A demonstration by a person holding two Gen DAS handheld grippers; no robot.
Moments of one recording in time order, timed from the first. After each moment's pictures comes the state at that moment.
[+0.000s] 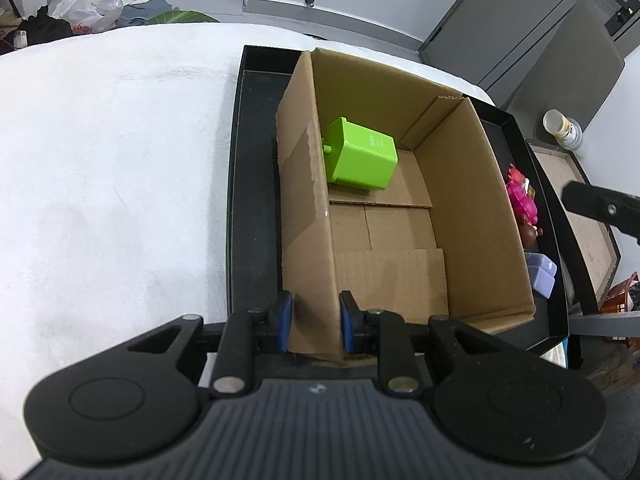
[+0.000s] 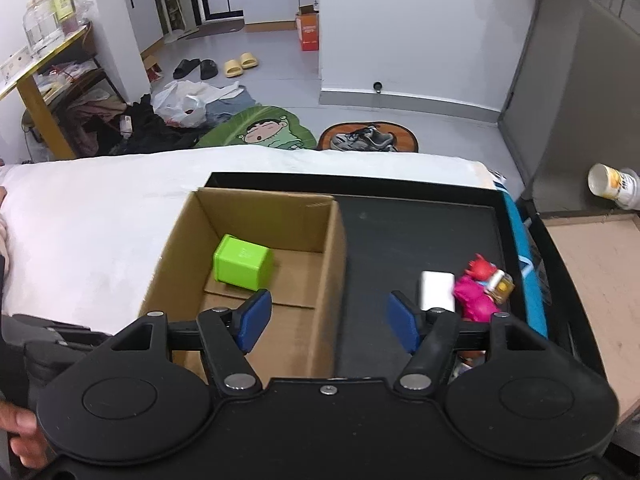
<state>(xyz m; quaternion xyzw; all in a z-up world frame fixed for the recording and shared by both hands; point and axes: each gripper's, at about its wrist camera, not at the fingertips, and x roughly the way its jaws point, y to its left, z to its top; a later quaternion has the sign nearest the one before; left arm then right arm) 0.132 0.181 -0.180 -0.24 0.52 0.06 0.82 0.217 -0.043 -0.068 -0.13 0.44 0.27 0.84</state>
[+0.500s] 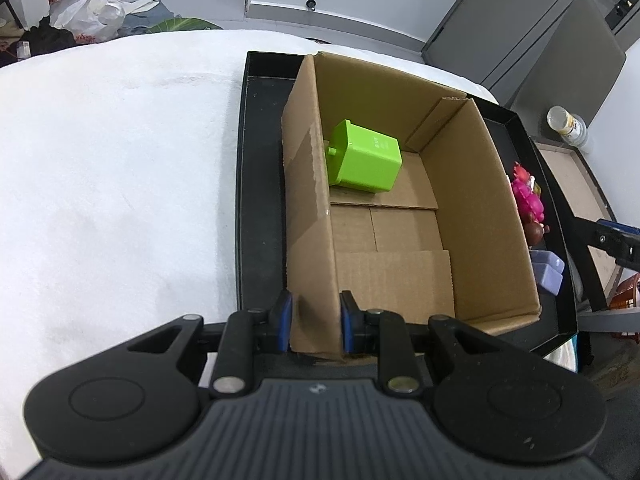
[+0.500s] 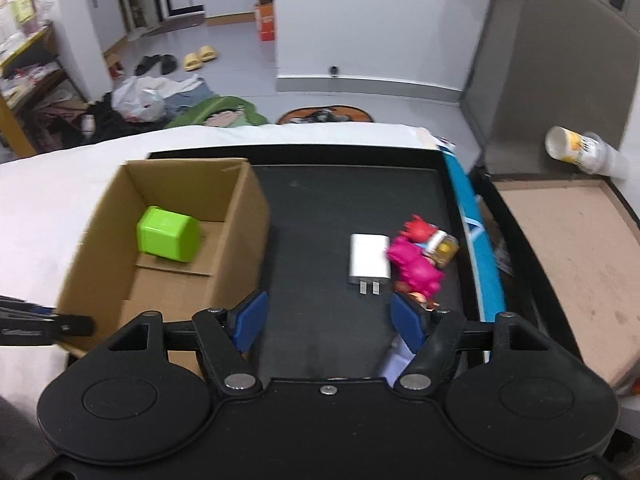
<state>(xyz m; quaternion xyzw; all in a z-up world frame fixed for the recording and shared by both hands) 0.133 0.179 -0.178 -0.22 0.52 0.07 0.82 0.234 -0.087 -0.102 -0.13 0.45 0.21 0.86</state>
